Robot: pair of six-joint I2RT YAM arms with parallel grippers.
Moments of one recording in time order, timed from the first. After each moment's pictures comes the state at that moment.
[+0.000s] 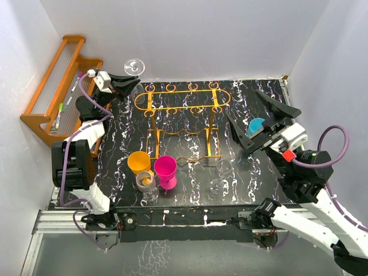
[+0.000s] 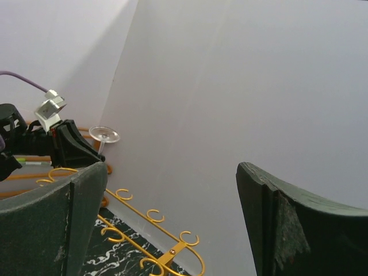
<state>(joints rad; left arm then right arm) 0.05 1.67 1.06 1.32 0.99 -0.39 0.79 0.61 0.90 0.39 -0.01 -0.47</state>
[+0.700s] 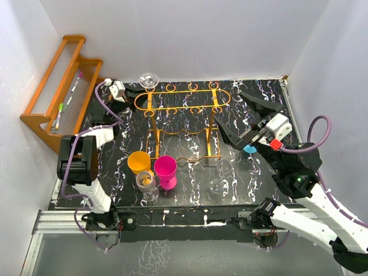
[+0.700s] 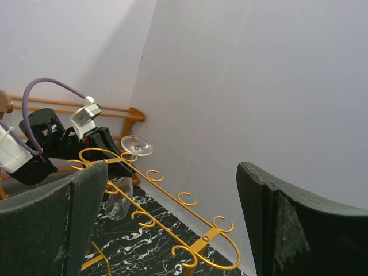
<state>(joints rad) -0.04 1.75 0.97 1.41 1.01 -0.38 0.79 0.68 0.91 0.31 -0.04 -0.36</state>
